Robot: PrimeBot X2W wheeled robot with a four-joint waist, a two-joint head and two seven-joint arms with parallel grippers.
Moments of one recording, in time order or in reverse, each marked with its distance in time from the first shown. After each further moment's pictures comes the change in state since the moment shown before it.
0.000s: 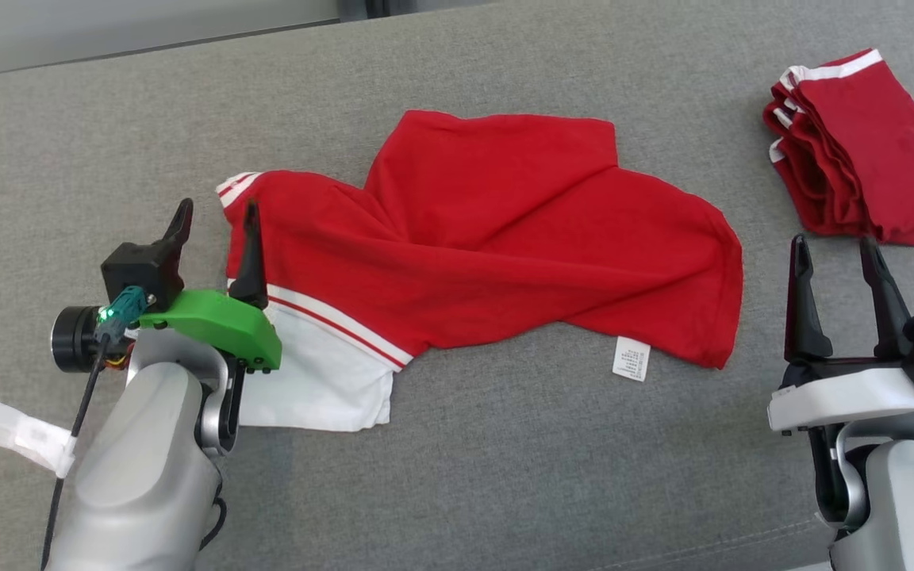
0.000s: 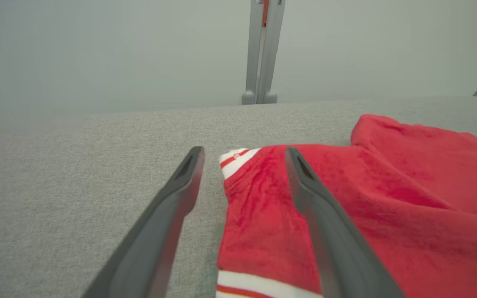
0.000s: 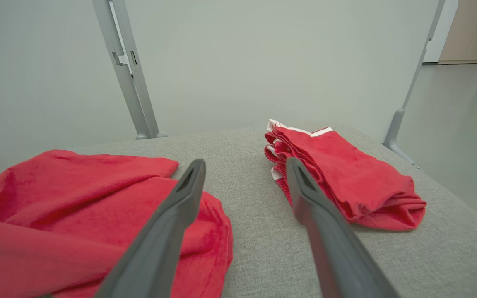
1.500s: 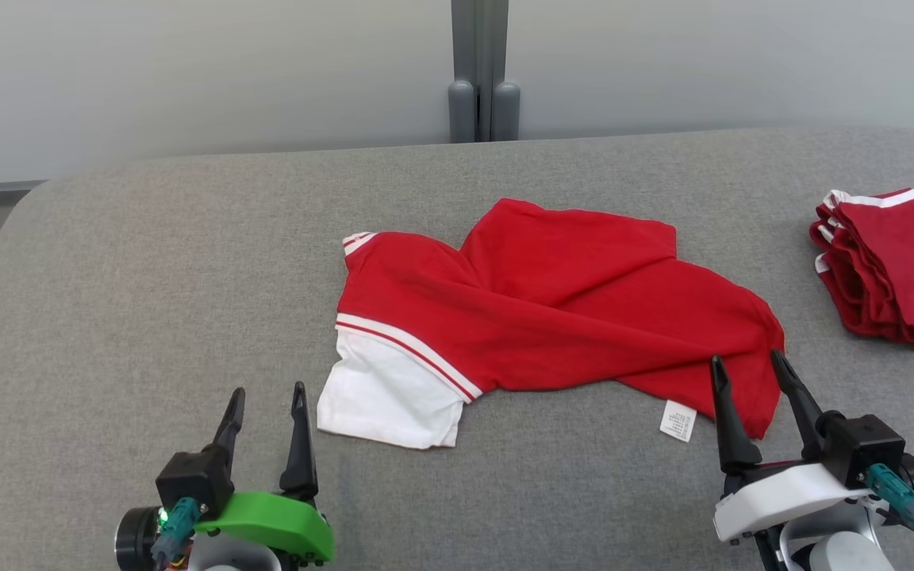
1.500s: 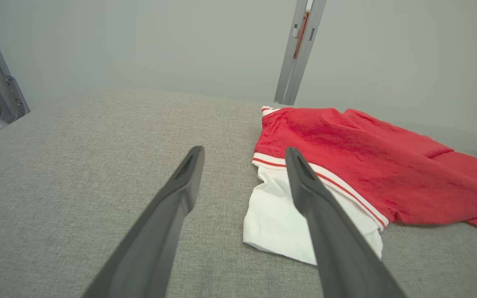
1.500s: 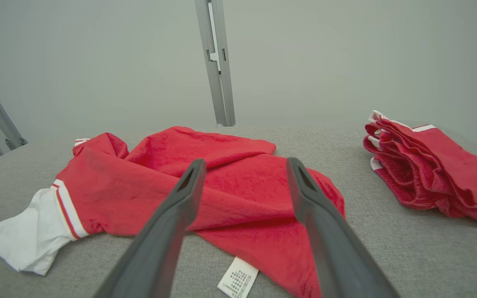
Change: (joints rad) left arm 0.517 -0.139 0.168 -0.338 0.147 -0.022 -0.002; right arm 0.169 0.001 0.146 0.072 0.017 0.000 -0.018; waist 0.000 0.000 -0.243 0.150
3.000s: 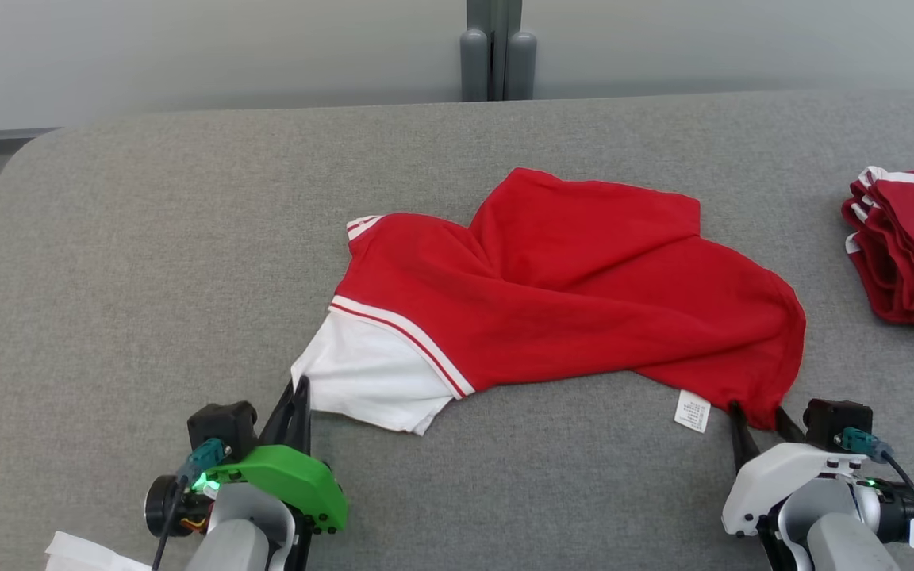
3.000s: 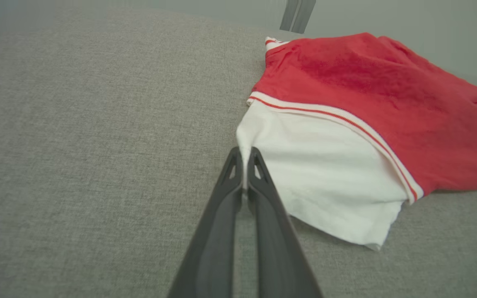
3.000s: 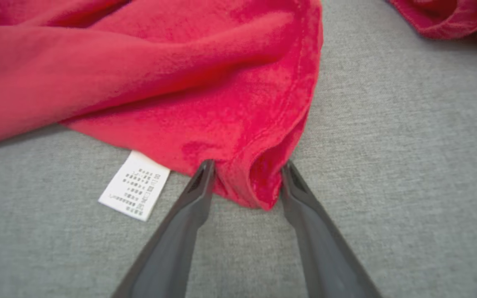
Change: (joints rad) left arm -0.176 -0.002 -0.068 0.275 -0.091 -0.037 0.083; right arm -0.202 -0.003 -0.110 0.480 -0.015 -0.001 0.151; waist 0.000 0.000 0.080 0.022
